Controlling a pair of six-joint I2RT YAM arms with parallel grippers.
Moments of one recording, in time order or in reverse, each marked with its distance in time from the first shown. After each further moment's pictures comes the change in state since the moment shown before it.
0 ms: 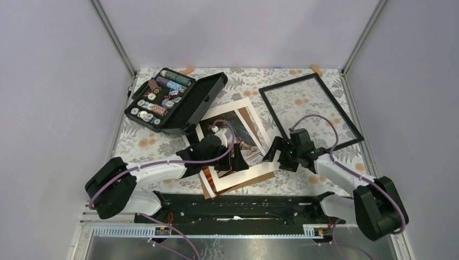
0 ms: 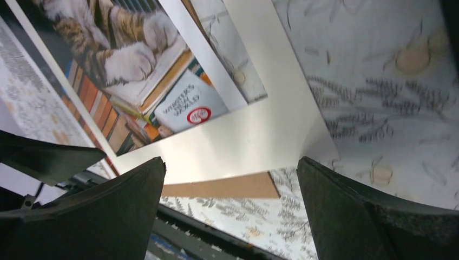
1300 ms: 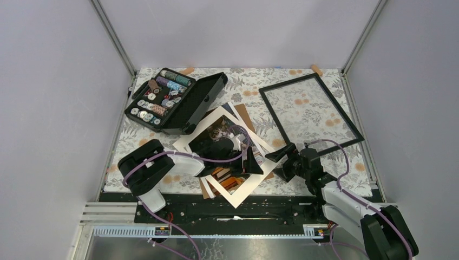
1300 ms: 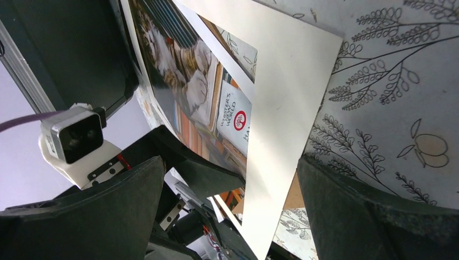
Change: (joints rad) left arm -0.050 0.327 0.032 0.388 0.206 -0.196; right arm 0.000 -0.335 -0.409 0.443 0.001 0.593
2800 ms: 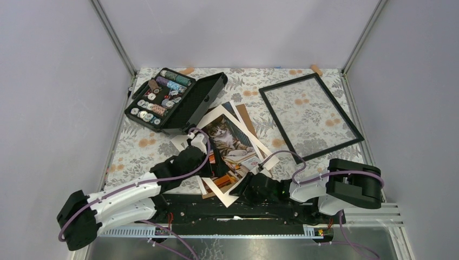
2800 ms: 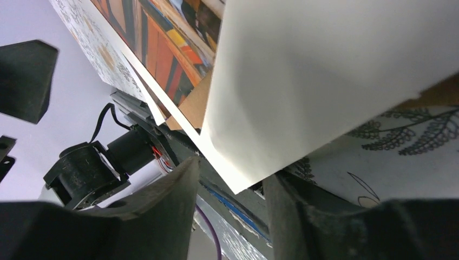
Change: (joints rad) left arm 0.037 -0.745 -0.181 -0.640 -0.460 0.223; right arm 0.874 0.593 0.196 0.280 0.349 0.390
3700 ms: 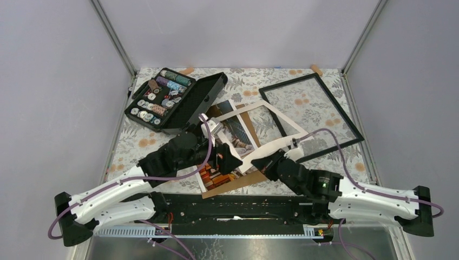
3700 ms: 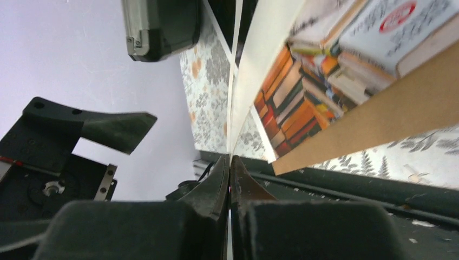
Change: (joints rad) left arm -0.078 -0.049 0.339 -0.068 0.166 0.372; right arm -0.005 -0.717 0.235 -0.750 0.468 -0.130
